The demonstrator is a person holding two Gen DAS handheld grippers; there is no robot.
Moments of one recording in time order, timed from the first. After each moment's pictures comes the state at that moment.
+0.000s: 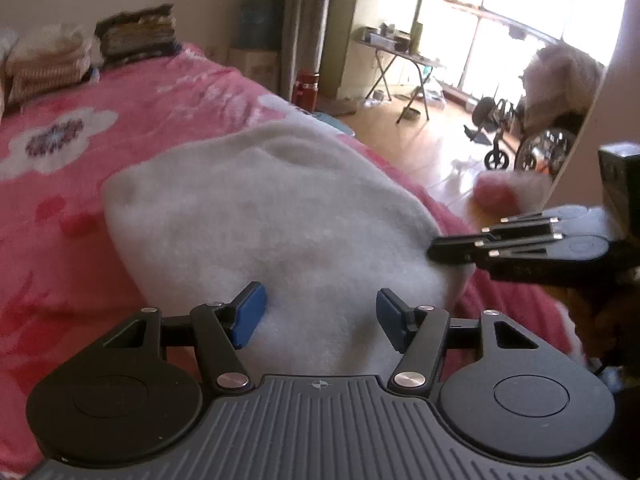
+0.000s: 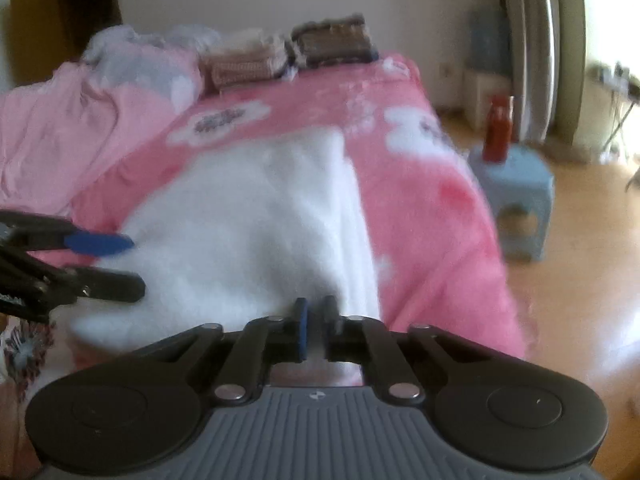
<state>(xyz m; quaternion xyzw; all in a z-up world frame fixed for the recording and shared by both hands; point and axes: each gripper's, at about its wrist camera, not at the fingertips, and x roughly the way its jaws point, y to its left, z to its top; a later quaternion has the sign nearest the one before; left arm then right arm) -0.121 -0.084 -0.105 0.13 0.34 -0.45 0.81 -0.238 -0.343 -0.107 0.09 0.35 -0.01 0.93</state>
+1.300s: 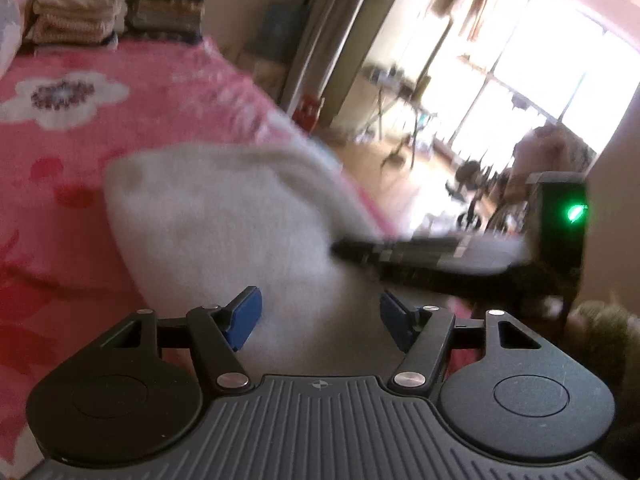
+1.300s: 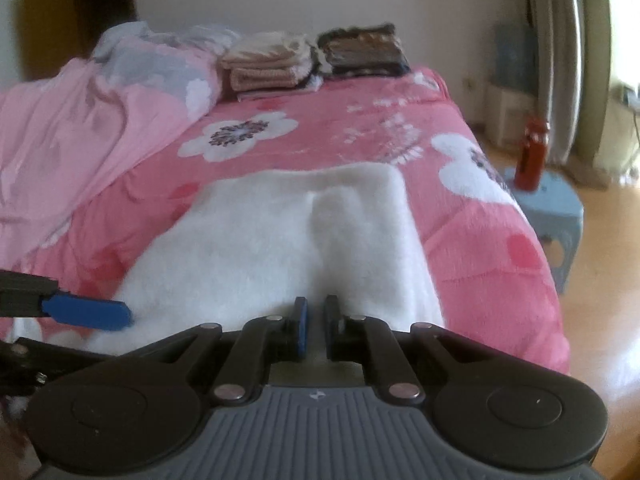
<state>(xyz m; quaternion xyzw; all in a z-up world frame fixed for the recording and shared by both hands) -0.098 -0.052 -0.088 -0.03 0.37 -0.47 0.80 -0.161 -0.312 -0.102 0.08 0.35 0.01 0.93</state>
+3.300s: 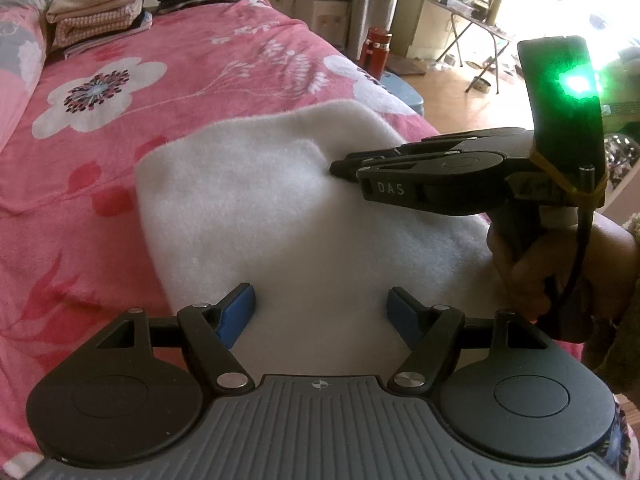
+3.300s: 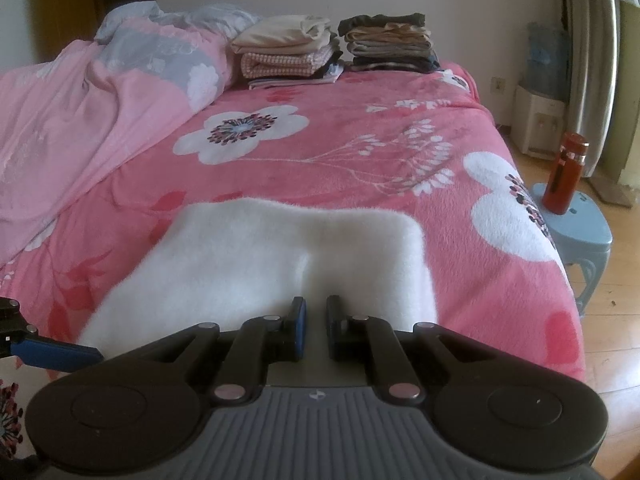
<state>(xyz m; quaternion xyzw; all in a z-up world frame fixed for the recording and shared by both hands) -0.084 -0.121 -0.093 0.12 0.44 -0.35 0.82 -0.081 -0.326 -0.111 0.05 0.36 0.05 0.93</state>
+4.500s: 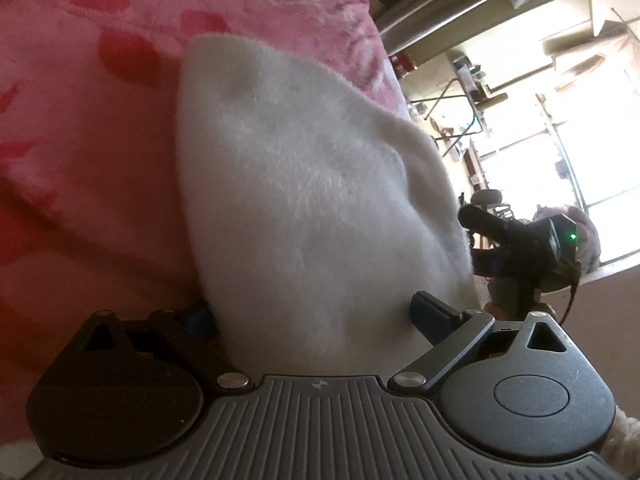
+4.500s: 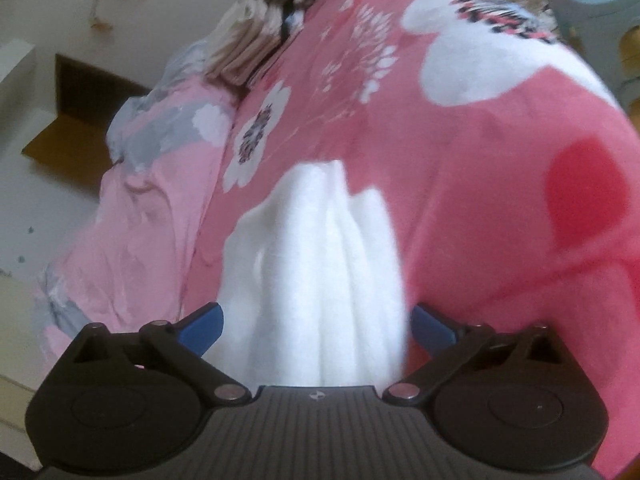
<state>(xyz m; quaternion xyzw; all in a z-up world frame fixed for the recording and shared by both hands) 0.031 -0.049 -0.163 -0.19 0.57 -0.40 0.69 -0.065 -0.455 -0.158 0.40 0.43 0.20 0.78</state>
